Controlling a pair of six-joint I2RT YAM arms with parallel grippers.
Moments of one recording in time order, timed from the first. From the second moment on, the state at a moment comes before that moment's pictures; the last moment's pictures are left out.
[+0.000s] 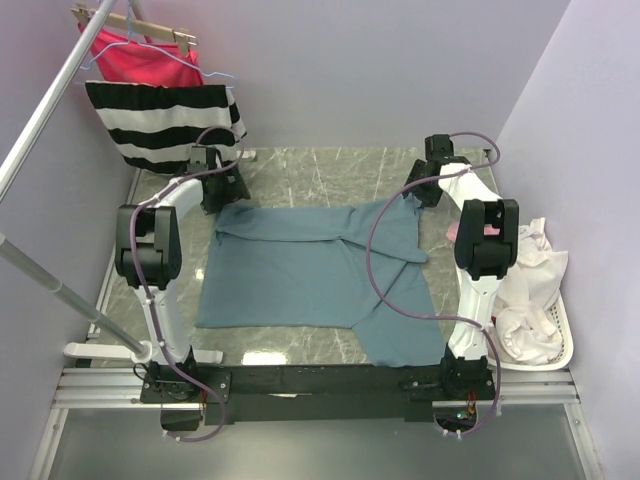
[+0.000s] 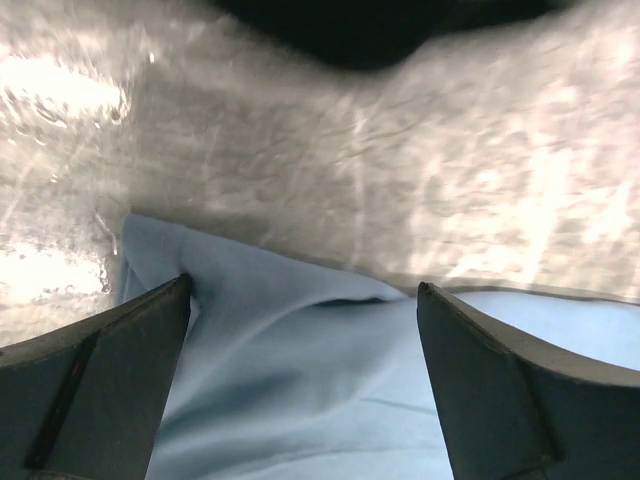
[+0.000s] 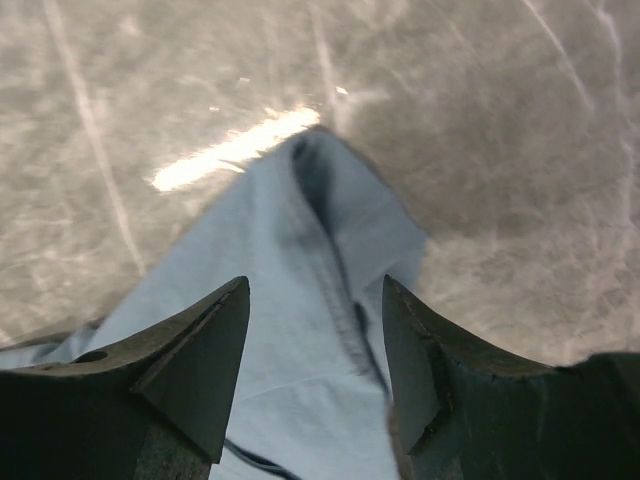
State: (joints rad) left arm -0.06 2.03 1.50 -0.33 0.11 -0.47; right arm 0.03 2.14 1.72 -0.59 0.02 0.46
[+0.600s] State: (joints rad) left arm -0.06 2.08 1.48 -0.29 0.12 -0.46; right arm -0.03 2.23 1.76 -0.63 -0.04 0.46
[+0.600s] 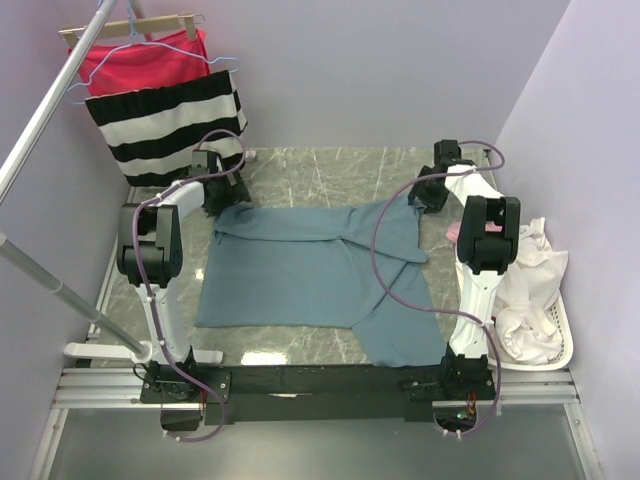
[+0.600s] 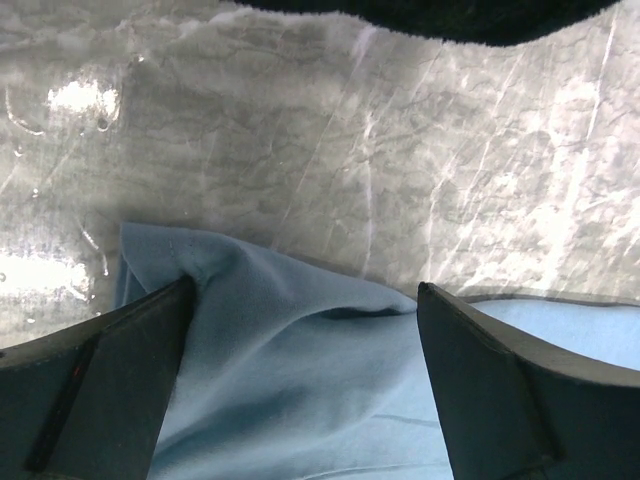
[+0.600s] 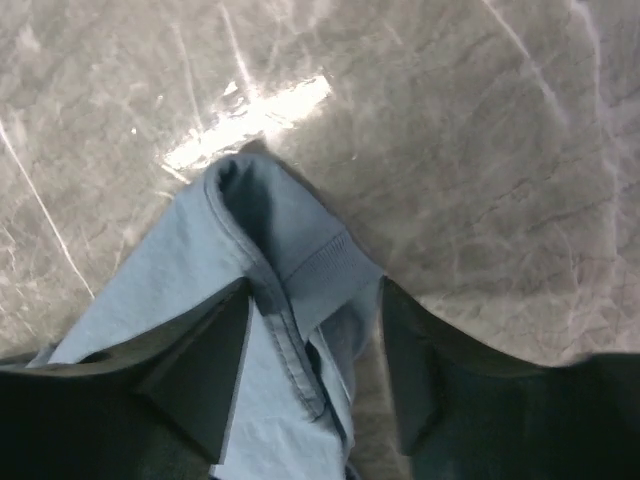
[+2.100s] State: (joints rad) left arm 0.09 1.98 1.41 -0.35 -0.13 -0.48; right arm -0.12 2.08 1.72 -0.50 -0.19 0.43
